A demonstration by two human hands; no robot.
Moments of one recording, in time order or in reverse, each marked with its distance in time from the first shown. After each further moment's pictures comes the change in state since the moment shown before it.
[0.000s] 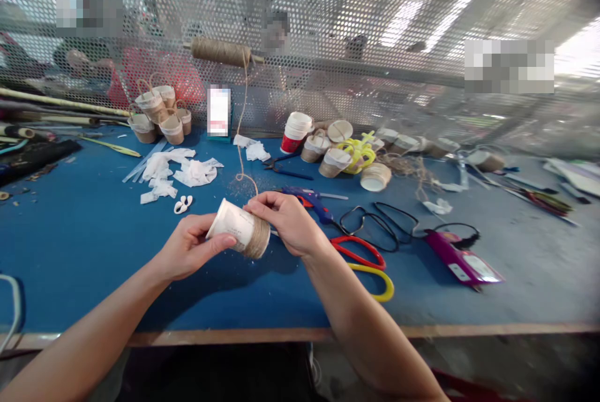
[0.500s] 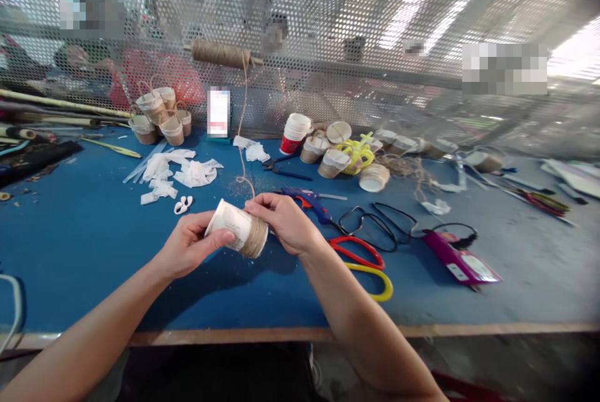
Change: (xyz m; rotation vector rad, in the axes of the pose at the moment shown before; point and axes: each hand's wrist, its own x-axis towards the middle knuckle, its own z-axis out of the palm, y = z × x) left_hand 0.001 -0.001 0.002 -0.032 0.074 -0.021; right_hand 0.003 0.003 0.003 0.040 -0.013 0.051
